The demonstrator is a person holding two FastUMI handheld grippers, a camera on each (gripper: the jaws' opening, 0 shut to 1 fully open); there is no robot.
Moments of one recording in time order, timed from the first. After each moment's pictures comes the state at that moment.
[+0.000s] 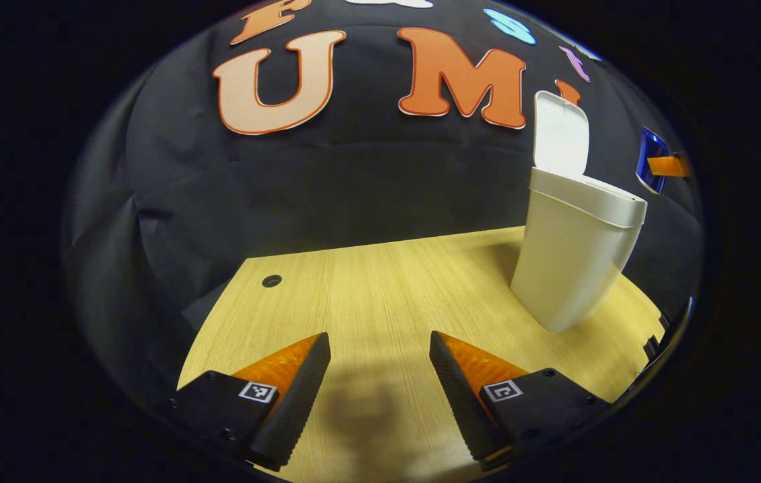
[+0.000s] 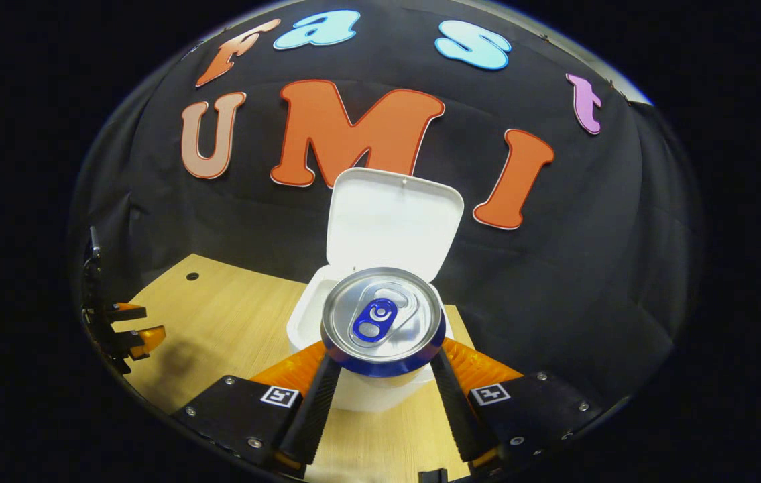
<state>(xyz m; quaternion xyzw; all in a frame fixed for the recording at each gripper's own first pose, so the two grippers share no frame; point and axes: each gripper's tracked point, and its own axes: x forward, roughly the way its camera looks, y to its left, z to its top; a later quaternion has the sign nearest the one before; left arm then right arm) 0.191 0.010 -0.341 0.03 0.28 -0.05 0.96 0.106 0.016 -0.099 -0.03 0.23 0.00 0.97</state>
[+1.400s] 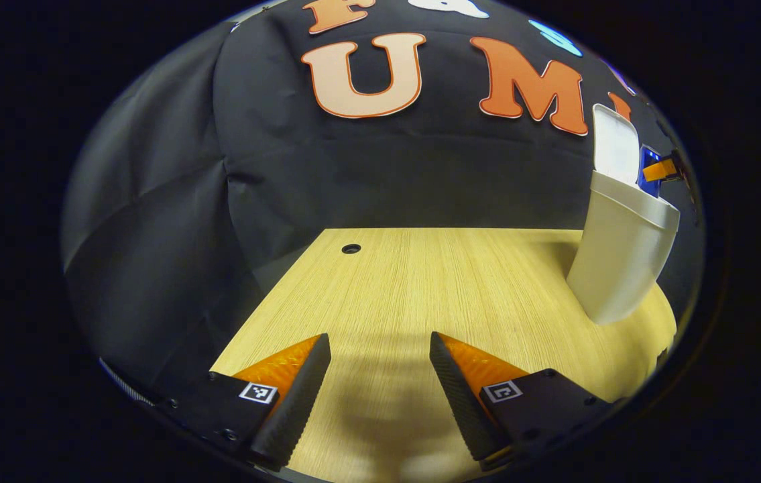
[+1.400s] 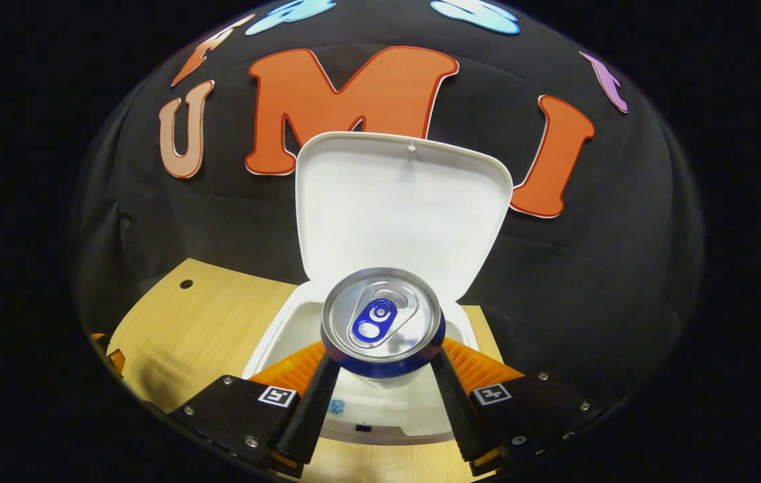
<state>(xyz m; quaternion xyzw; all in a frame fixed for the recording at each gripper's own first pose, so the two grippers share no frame) 0.114 0.089 -0.351 0.01 0.30 0.09 0.95 0.208 0.018 -0.155 0.01 0.28 0.03 0.96</state>
